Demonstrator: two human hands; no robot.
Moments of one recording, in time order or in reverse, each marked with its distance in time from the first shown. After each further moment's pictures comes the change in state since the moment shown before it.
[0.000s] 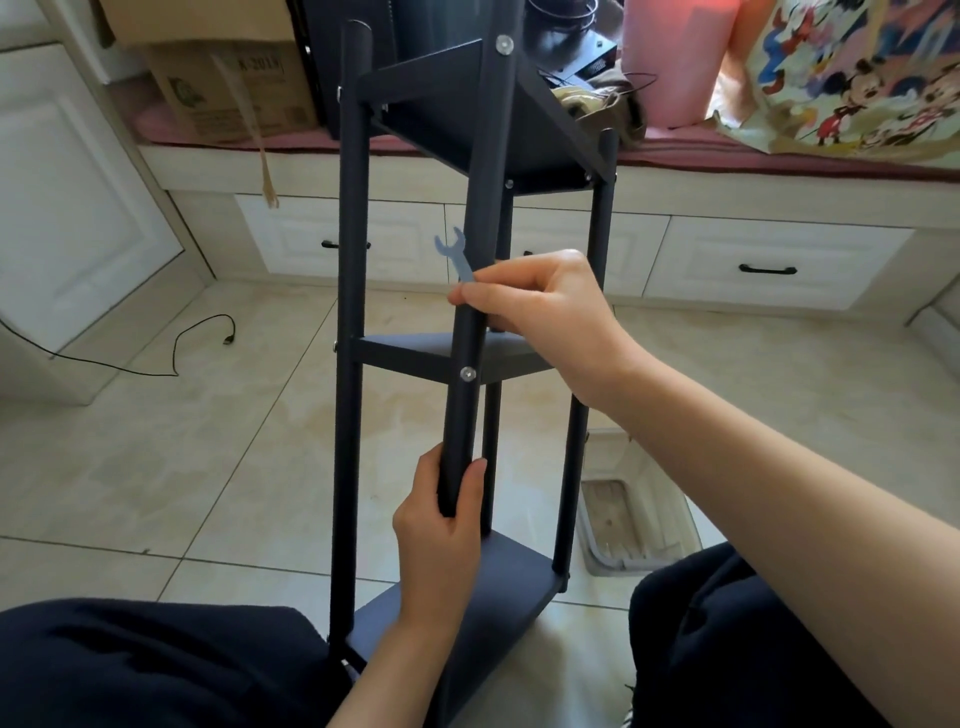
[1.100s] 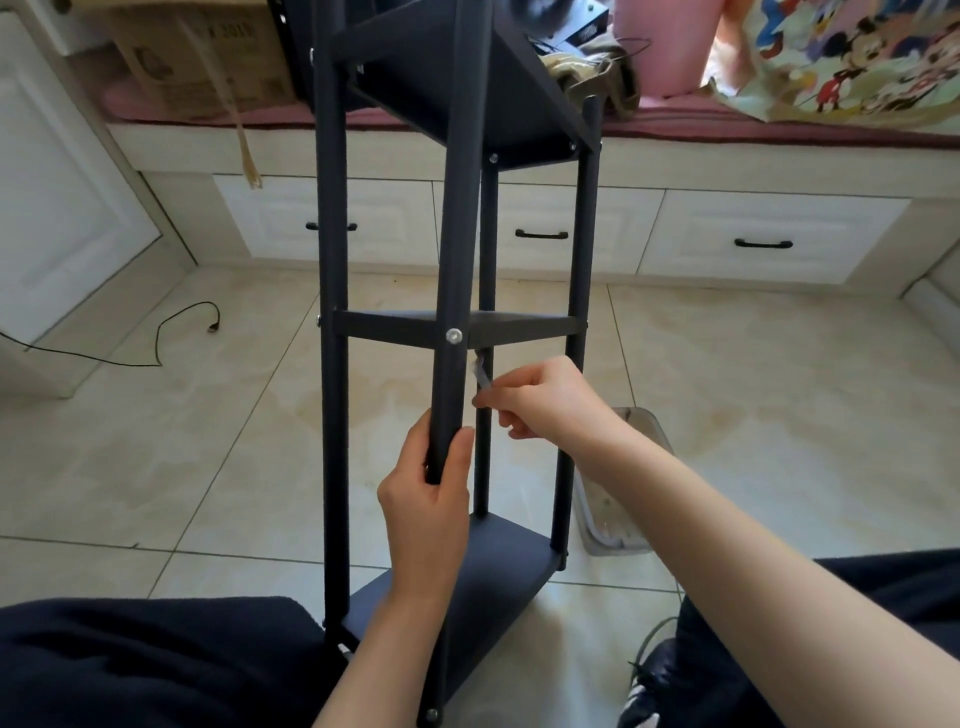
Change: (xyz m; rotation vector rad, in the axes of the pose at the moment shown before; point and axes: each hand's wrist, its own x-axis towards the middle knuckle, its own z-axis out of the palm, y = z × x) left_hand 0.014 -0.009 0.003 -0.053 0.004 -0.042; right_hand -0.032 0.070 0.018 -0.156 -0.032 0.537
